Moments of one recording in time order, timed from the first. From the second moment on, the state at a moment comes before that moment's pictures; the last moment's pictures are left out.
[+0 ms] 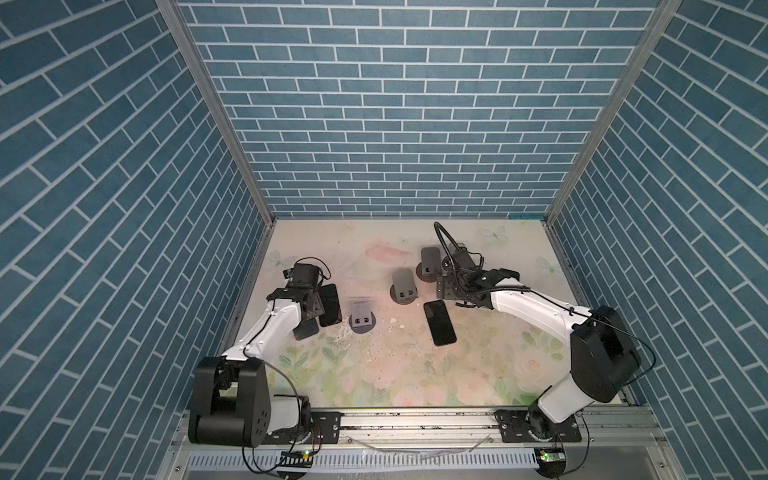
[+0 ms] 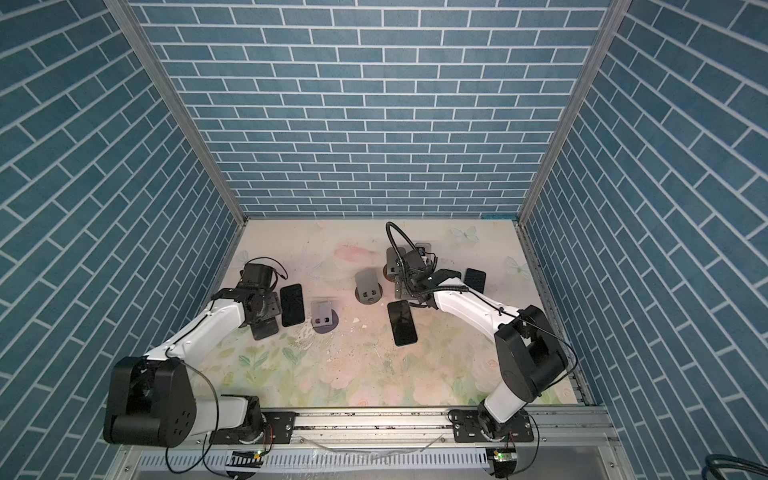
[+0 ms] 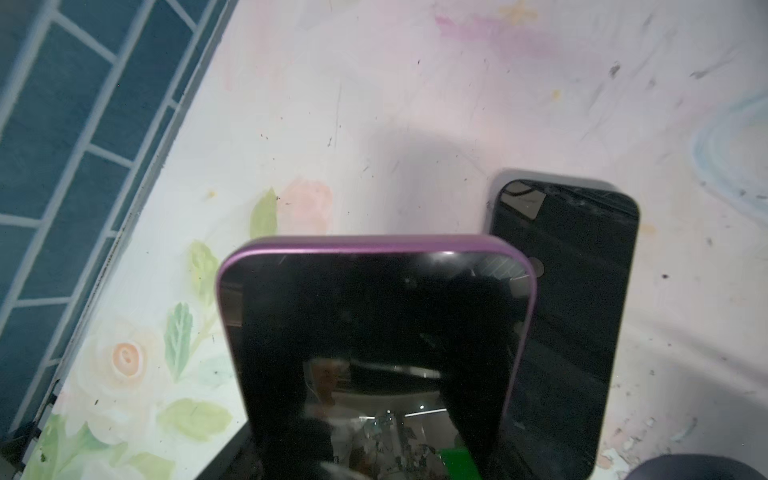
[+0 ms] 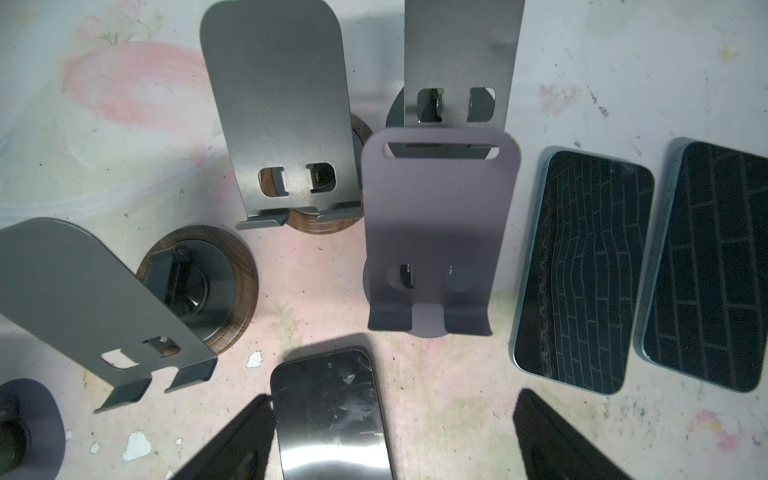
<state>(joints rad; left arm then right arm) -0.07 1.35 0.81 -0.64 -0.34 -0.45 0.69 1.60 1.12 -0.52 0.28 0.54</state>
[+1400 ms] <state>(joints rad) 0.02 1.68 0.96 -0.64 -0.24 -0.42 0.73 1.65 1.17 -0.52 0.29 0.49</state>
